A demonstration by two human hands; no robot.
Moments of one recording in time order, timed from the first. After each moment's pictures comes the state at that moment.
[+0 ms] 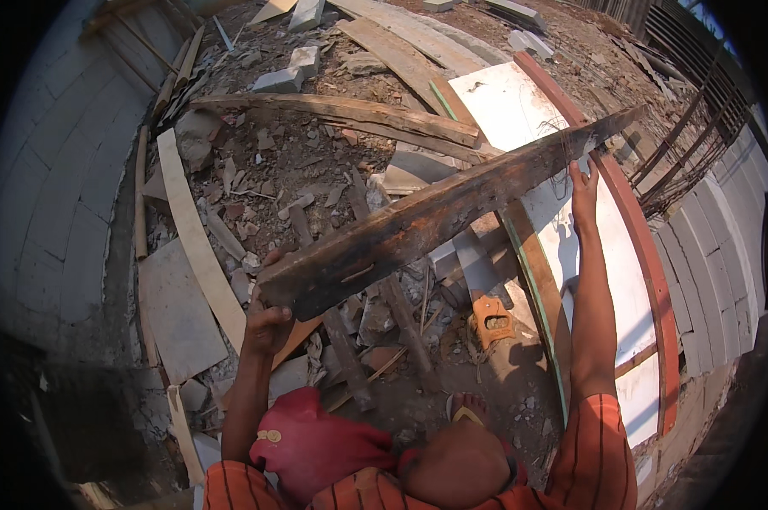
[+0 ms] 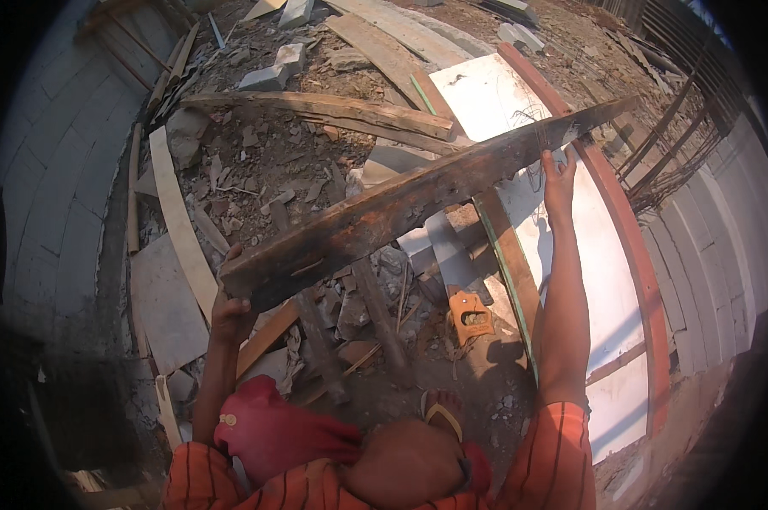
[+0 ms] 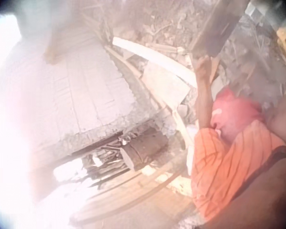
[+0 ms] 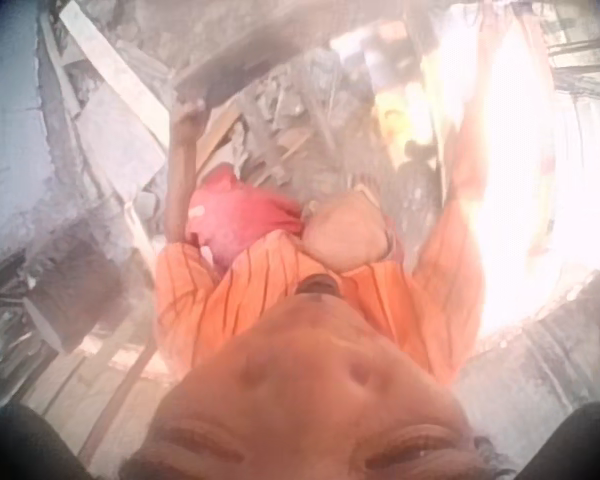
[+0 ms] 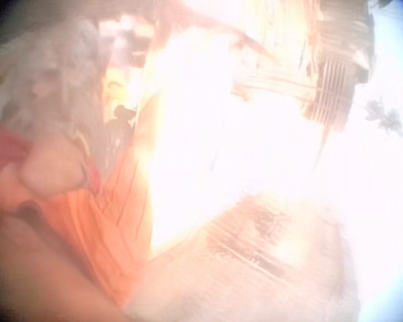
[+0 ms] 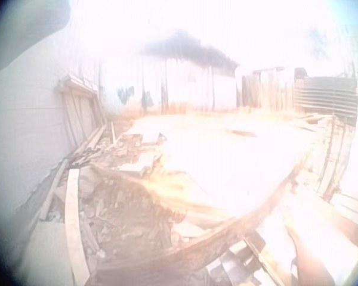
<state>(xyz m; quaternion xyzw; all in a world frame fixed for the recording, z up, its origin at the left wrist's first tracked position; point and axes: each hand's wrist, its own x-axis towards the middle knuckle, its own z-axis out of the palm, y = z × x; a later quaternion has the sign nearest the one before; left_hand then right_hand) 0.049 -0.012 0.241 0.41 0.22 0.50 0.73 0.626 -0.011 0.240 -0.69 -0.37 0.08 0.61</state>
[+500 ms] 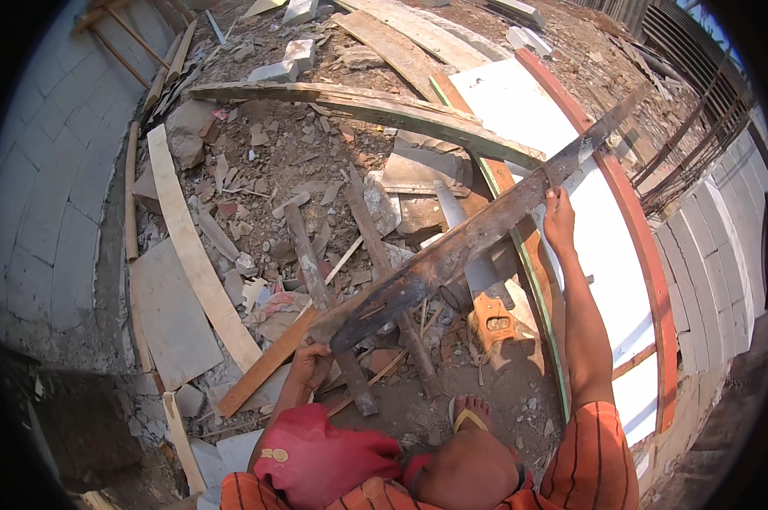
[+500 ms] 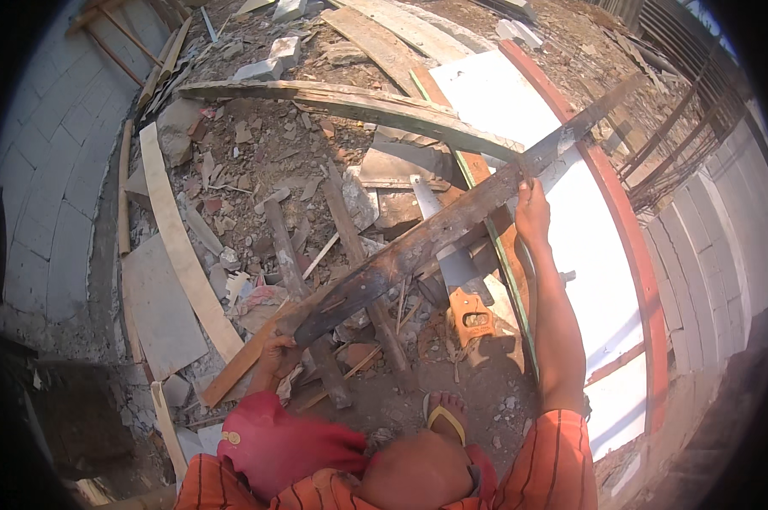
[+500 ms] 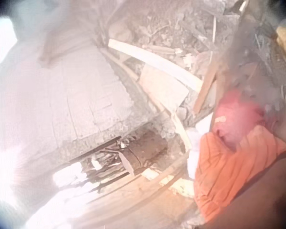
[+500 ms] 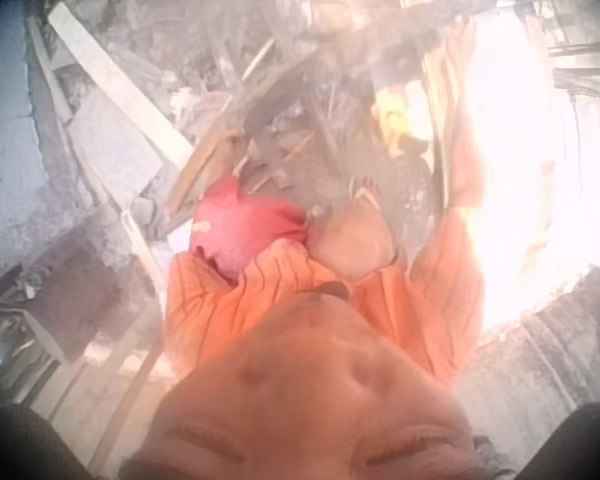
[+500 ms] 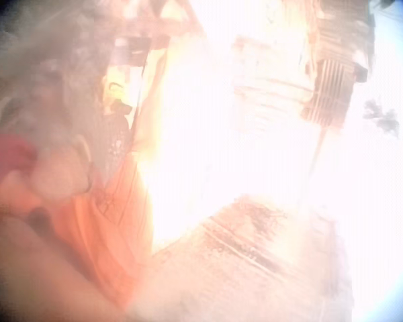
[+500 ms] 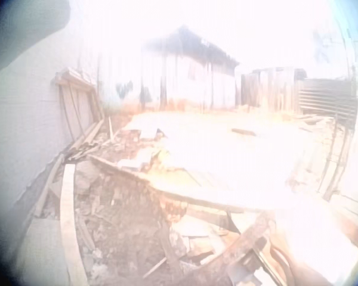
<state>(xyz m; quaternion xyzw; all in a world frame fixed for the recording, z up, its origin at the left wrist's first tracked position) 0.024 -0.052 0.080 0.24 0.28 0.40 0.84 0.556 -0.011 0.198 -0.80 -0.43 0.03 0.42</state>
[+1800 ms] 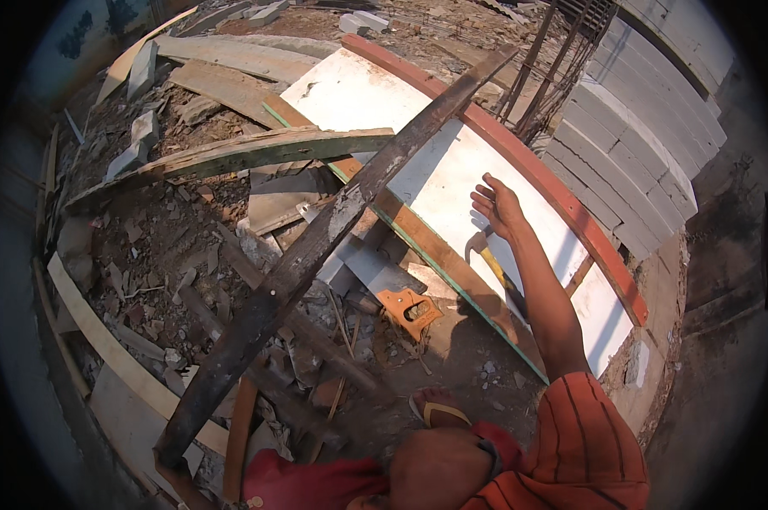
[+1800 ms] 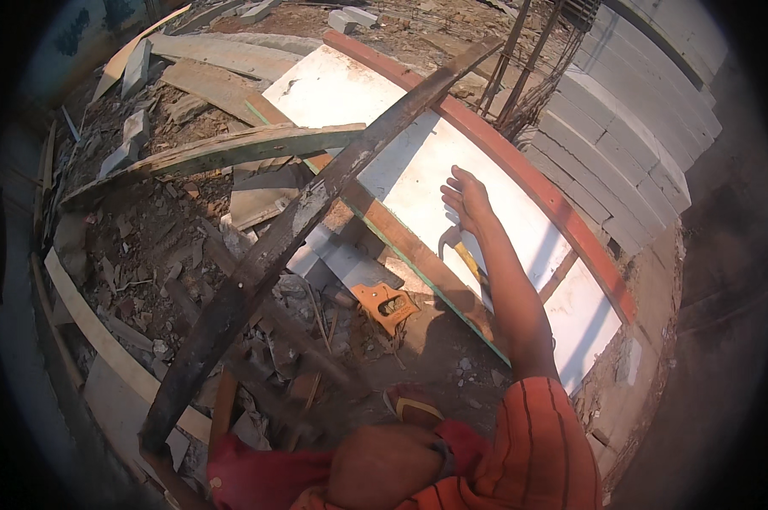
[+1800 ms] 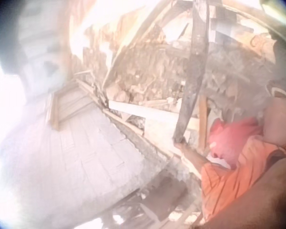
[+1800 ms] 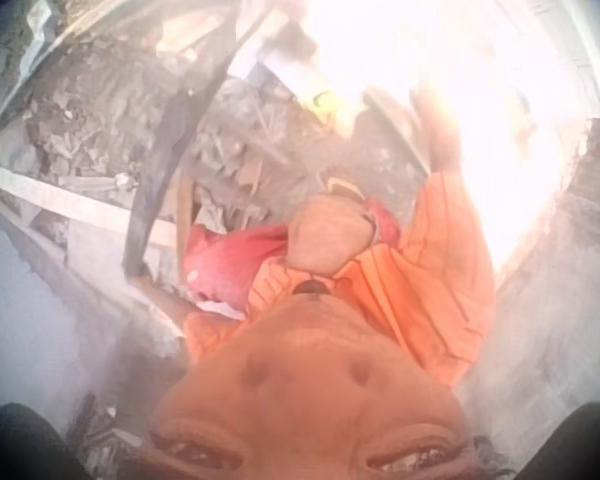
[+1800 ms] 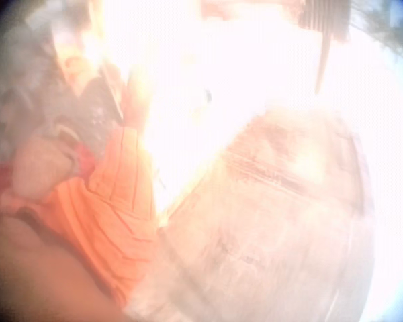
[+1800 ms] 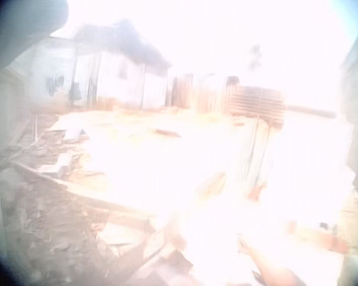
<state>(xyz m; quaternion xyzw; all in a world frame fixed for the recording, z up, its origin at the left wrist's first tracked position) -0.234 0.009 0.082 0.33 0.52 0.51 0.61 0.655 -0.128 0.205 -0.63 -0.13 0.32 0.70</state>
